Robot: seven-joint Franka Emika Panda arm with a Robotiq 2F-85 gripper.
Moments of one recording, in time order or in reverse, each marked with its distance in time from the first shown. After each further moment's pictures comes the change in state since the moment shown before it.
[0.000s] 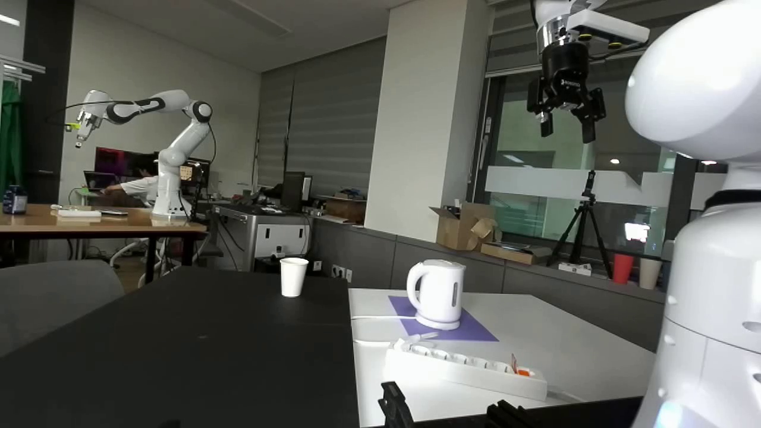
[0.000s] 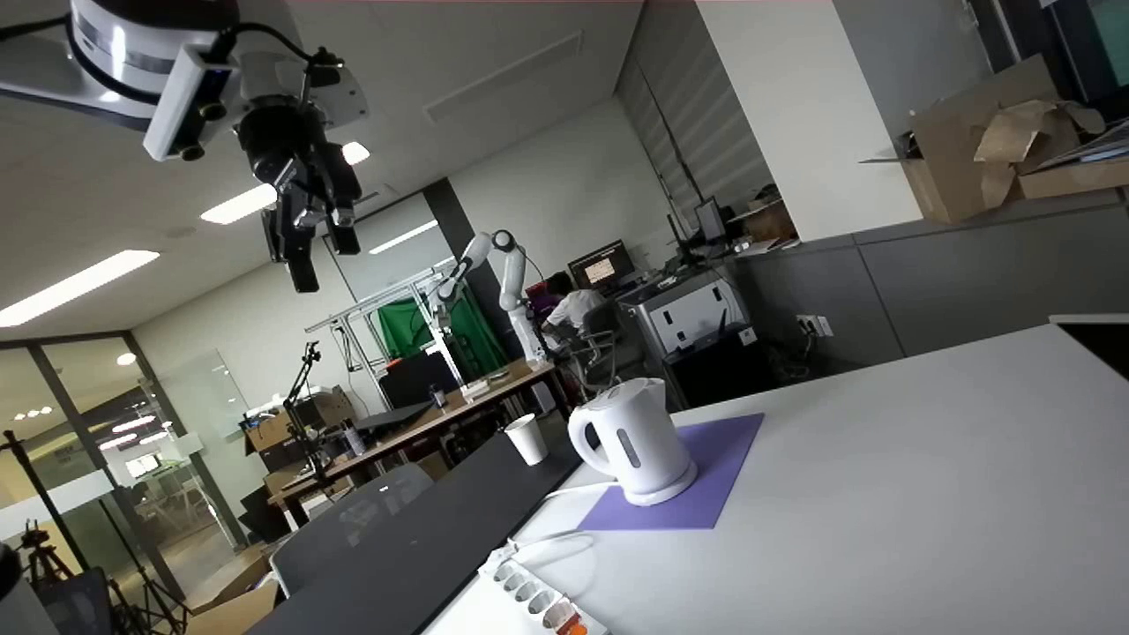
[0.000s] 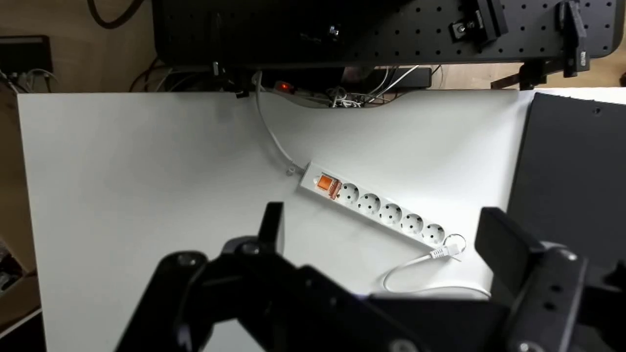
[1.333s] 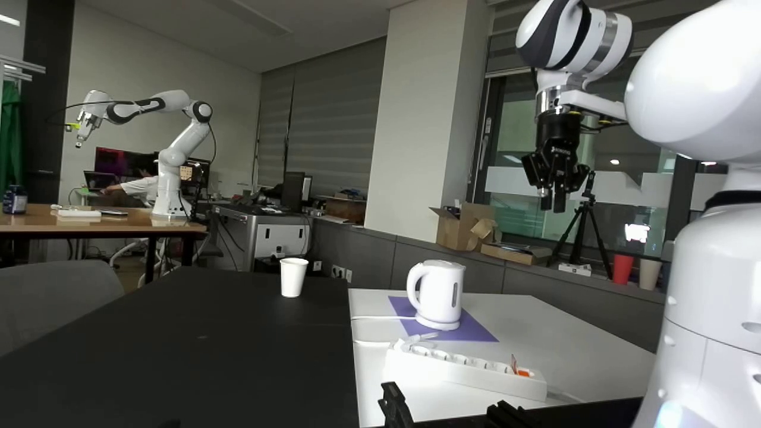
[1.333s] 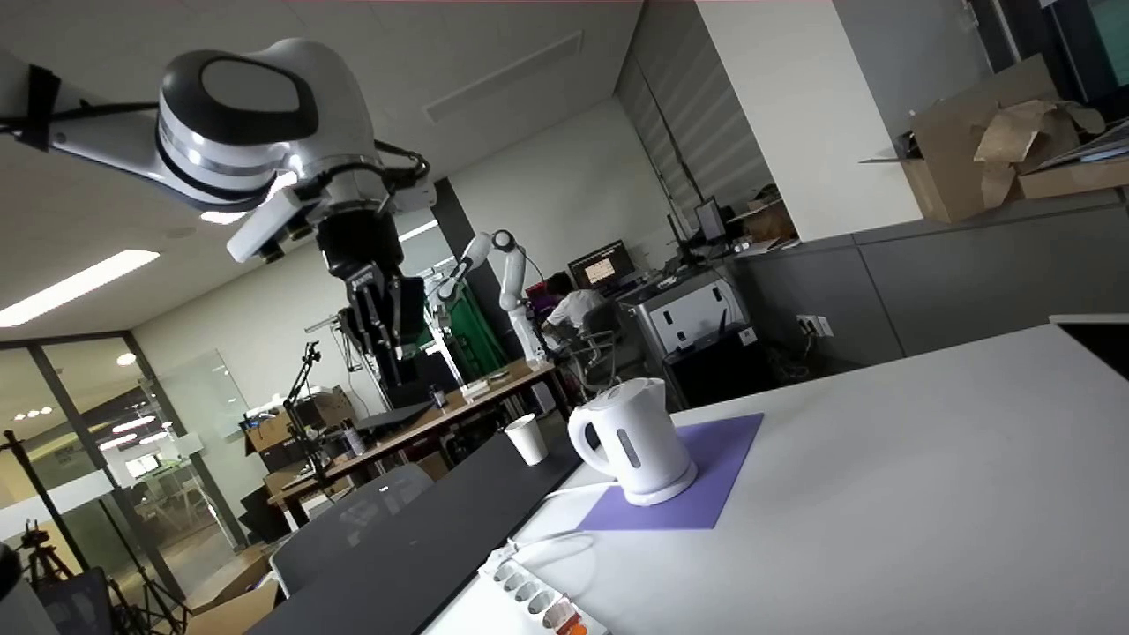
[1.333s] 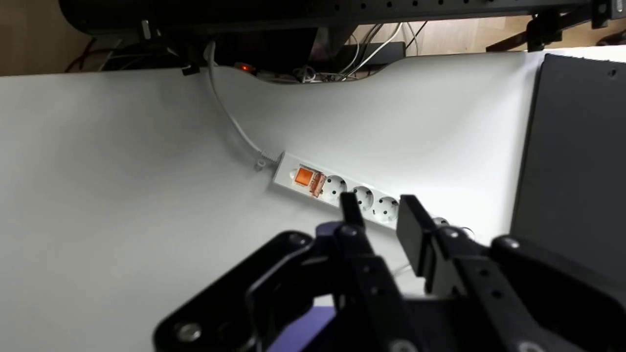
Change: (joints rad) arm -0.006 0.118 -0.081 -0.221 0.063 0.356 -0.029
